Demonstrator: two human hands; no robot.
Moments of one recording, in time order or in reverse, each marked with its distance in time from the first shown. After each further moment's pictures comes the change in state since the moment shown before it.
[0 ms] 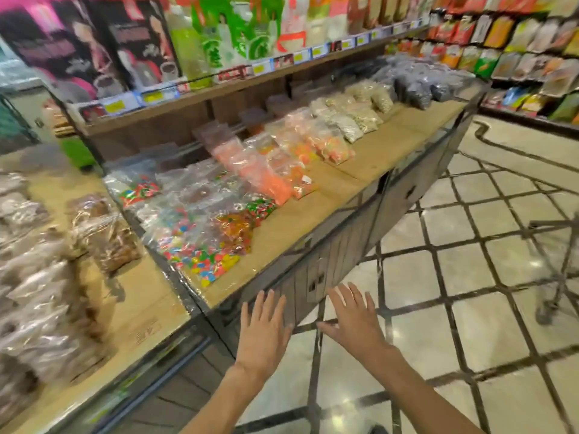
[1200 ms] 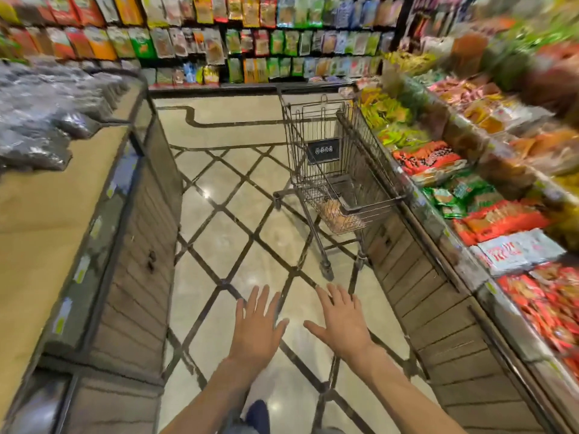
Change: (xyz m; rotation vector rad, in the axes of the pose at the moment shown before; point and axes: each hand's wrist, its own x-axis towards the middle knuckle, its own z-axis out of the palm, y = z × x) left_hand 0.544 0.712 -0.009 0.035 -0.179 0.992; right_hand 0.100 0.703 -0.144 0.223 0.095 0.991
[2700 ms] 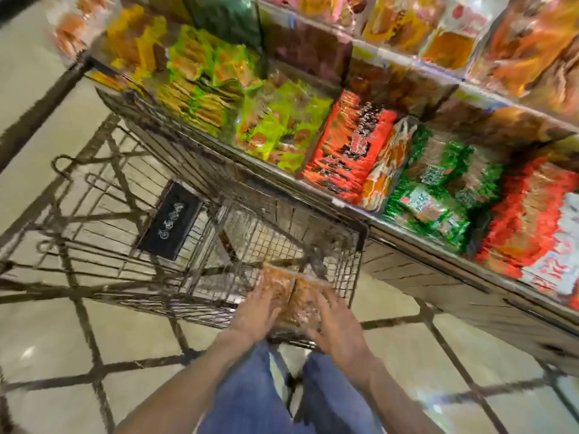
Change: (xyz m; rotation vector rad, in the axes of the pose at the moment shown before) left_hand 0.892 0.123 -0.001 0.198 -0.763 0.694; right_hand 0.627 0.263 -0.052 0.550 -0.027 0.828
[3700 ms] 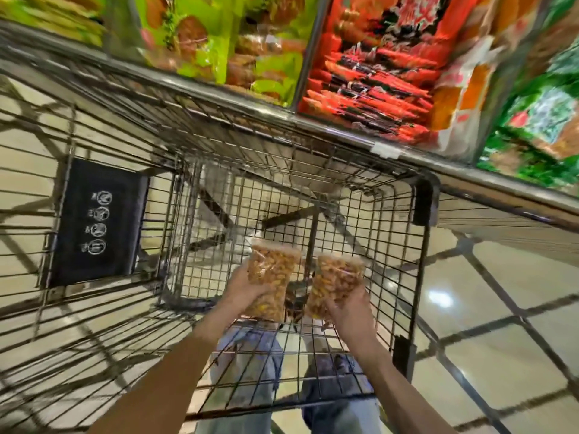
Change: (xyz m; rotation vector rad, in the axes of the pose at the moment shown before) left_hand 0.182 -0.113 0.049 -0.720 -0.203 -0.338; right_hand 0.137 0.024 0.141 0.666 -0.081 0.844
